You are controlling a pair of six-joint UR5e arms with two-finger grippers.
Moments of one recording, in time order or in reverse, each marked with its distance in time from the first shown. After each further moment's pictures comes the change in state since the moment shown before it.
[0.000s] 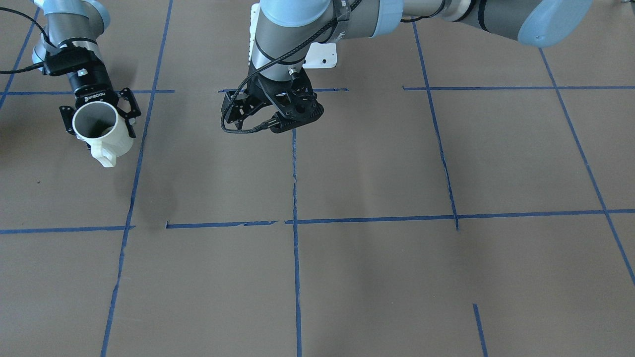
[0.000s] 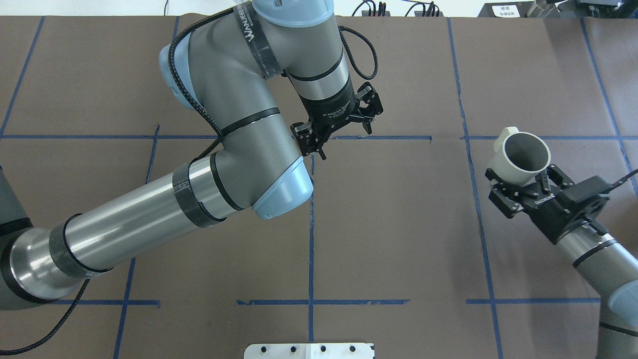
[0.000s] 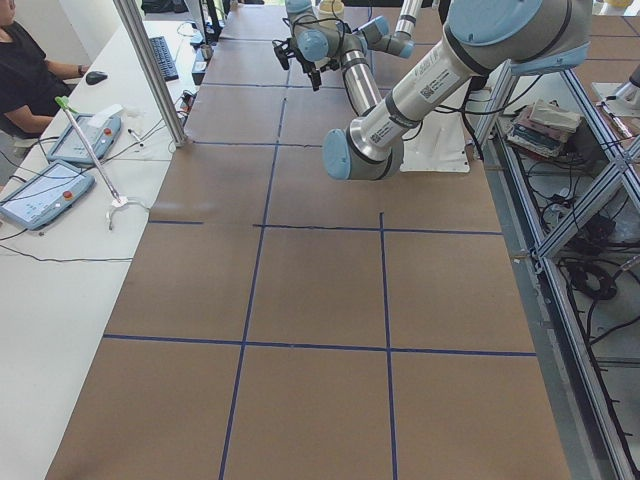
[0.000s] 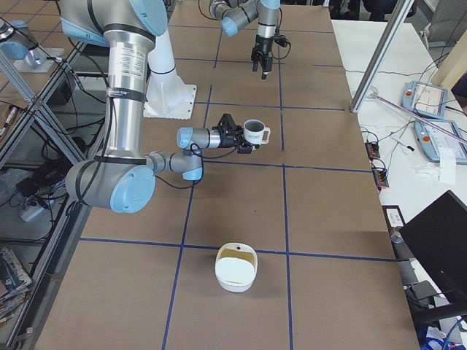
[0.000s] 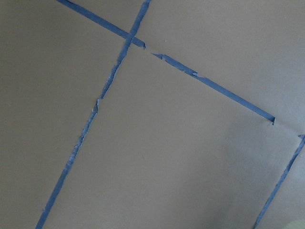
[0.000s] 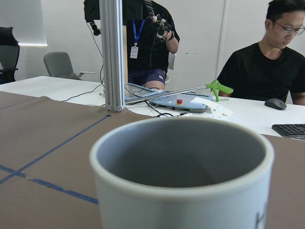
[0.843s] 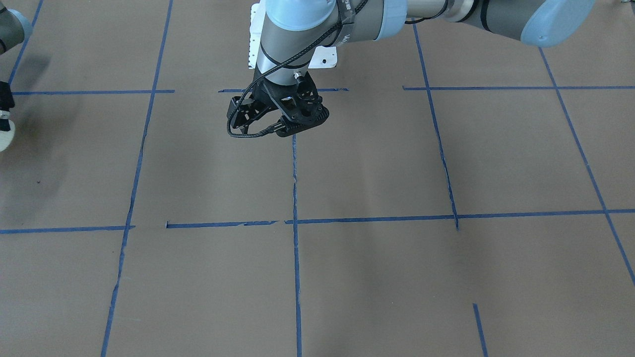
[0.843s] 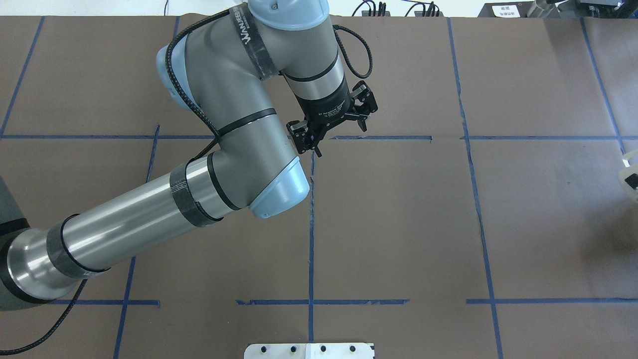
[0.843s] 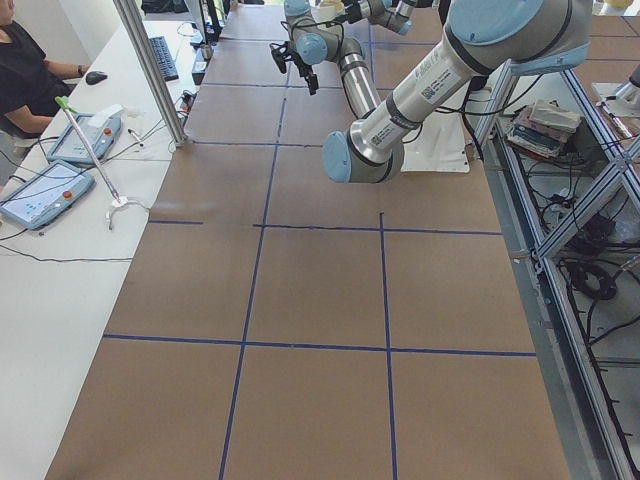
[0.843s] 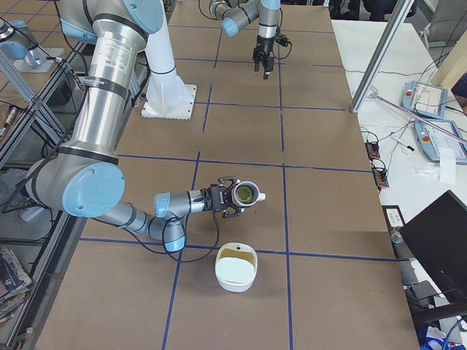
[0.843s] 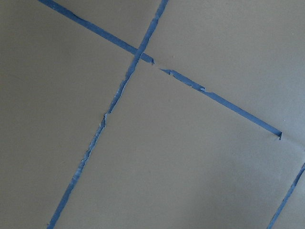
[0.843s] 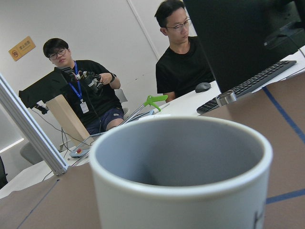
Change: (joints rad) left arm -0.002 0.010 -0.002 -0.007 0.023 0.001; right arm 0.092 -0.179 -0.436 0.665 0.023 0.466
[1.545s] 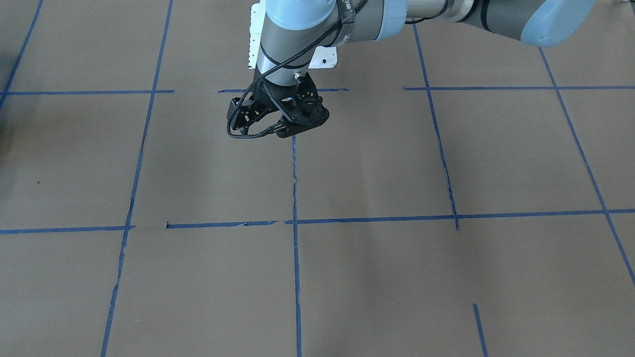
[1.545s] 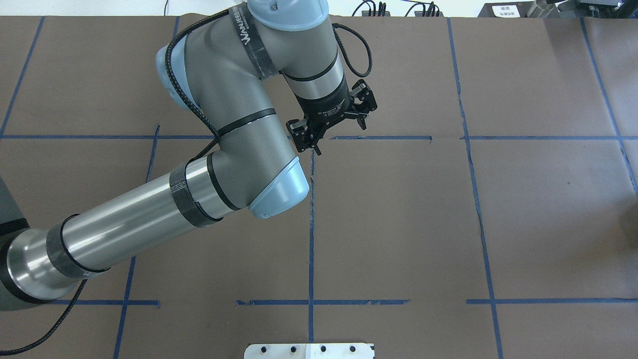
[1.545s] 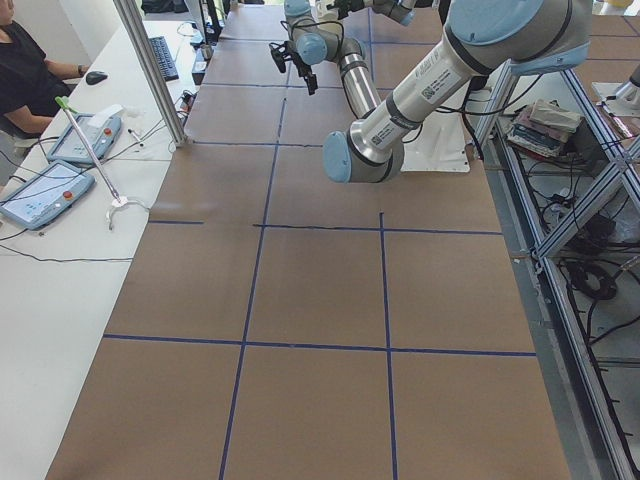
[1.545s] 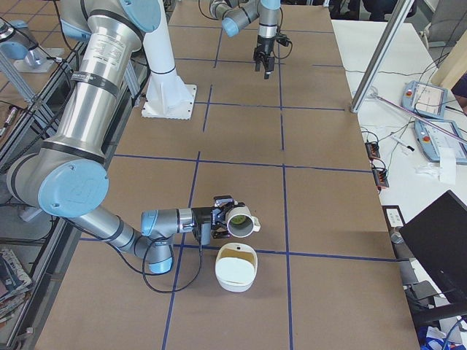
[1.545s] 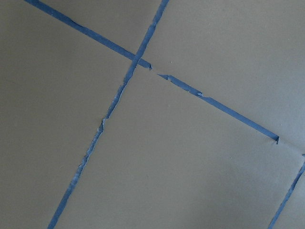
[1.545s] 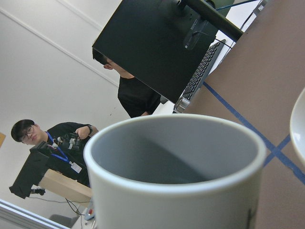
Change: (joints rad) left arm 0.000 0.000 0.000 -0.003 0.013 0.000; right arm 0.077 -0.024 -0.057 0.059 0.000 0.572
